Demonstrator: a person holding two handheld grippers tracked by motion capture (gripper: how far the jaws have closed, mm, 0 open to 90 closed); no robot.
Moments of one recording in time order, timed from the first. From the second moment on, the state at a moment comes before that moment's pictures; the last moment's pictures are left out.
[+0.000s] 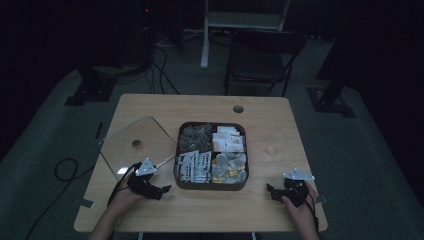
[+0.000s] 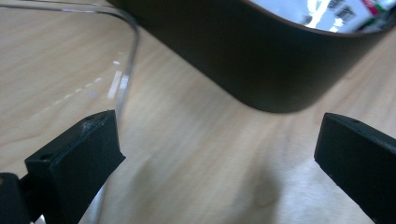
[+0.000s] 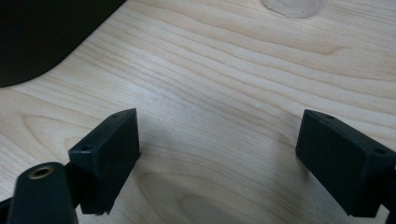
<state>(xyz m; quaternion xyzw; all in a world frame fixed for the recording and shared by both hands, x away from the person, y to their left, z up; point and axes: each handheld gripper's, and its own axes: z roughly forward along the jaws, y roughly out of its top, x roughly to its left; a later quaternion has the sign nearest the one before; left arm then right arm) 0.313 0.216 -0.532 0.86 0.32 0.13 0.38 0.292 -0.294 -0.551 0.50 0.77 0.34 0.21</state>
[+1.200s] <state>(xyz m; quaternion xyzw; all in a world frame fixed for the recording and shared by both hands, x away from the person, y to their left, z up) 0.288 0.196 -0.547 0.88 0.30 0.12 0.34 0.293 -0.292 -0.550 0.50 0.77 0.33 0.21</state>
